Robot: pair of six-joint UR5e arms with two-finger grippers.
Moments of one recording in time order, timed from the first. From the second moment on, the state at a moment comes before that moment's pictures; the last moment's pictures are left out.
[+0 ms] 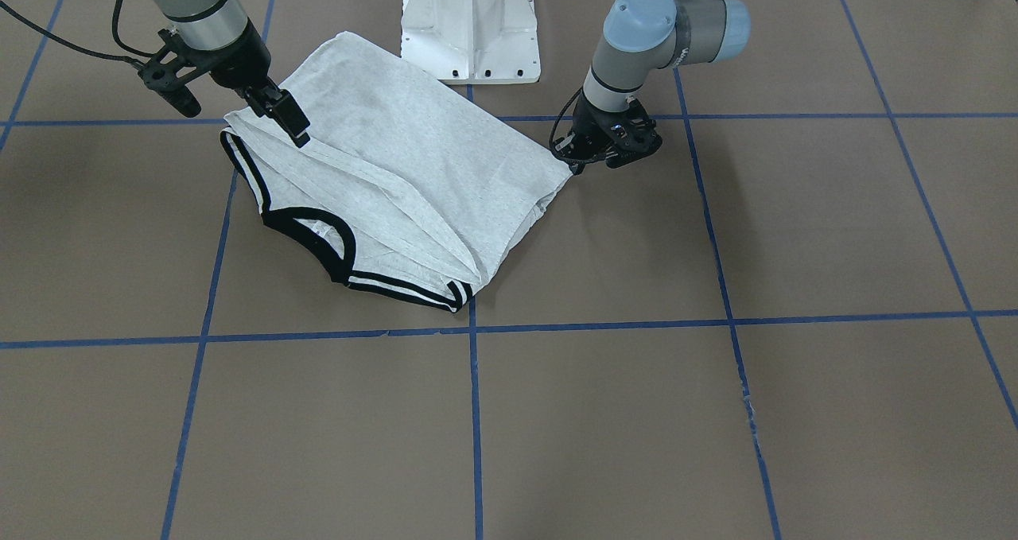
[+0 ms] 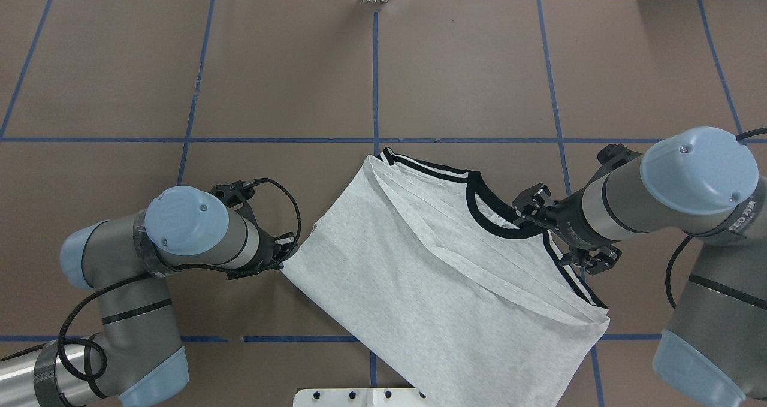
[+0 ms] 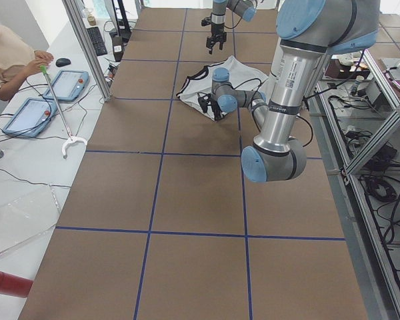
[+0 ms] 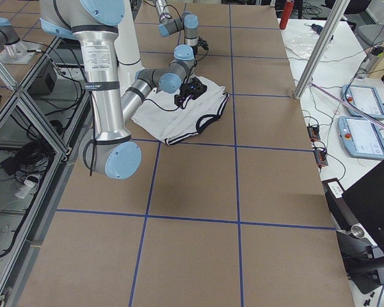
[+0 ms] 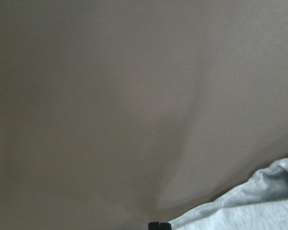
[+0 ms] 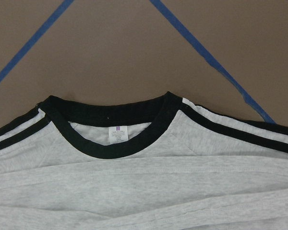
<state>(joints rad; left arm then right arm) -0.42 -1.95 -1.83 -1.82 -1.85 -1.73 0.58 -1.42 2.19 -1.52 1.96 1.95</state>
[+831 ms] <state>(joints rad) -0.76 -2.27 -1.38 -2.01 -1.83 -1.49 0.62 -1.31 2.17 -1.51 1.89 1.94</state>
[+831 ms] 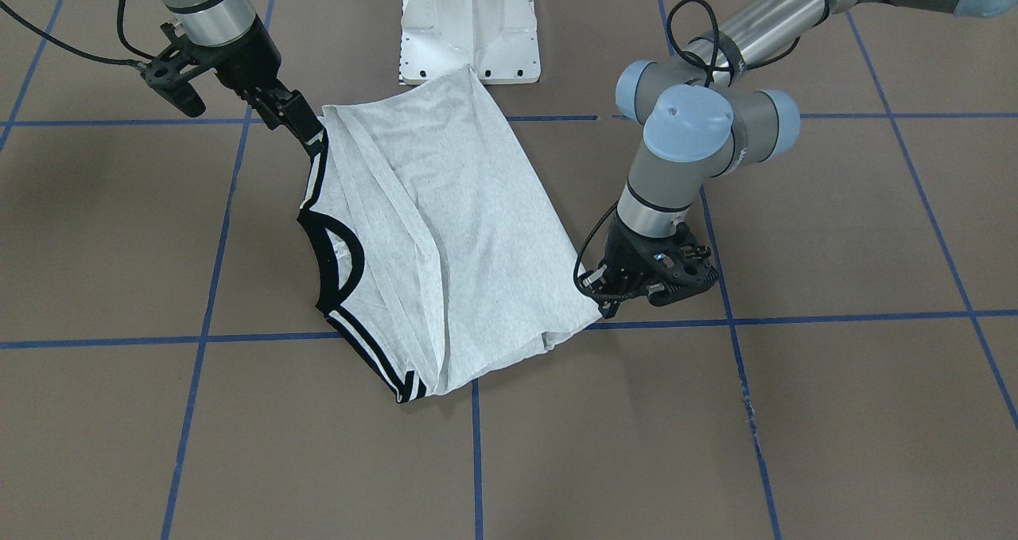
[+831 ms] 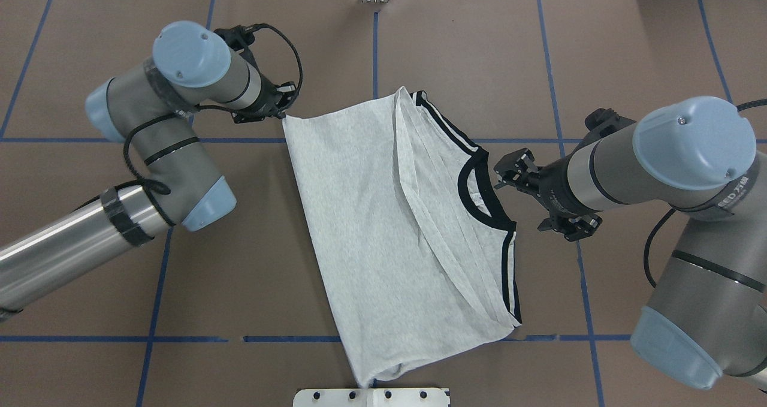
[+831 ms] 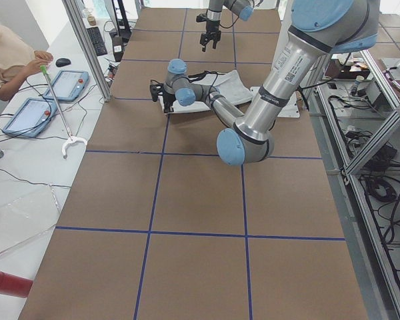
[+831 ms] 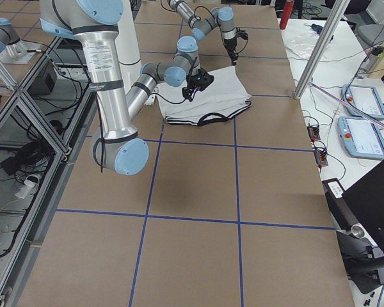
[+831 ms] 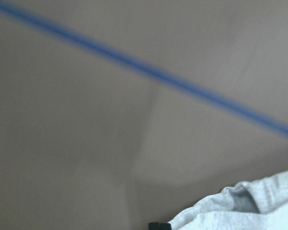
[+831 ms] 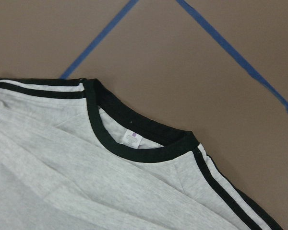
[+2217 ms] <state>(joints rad) -0.80 -2.29 -1.27 -2.32 -1.87 -1.48 0.55 -1.08 1.95 -1.58 1.84 1.61</state>
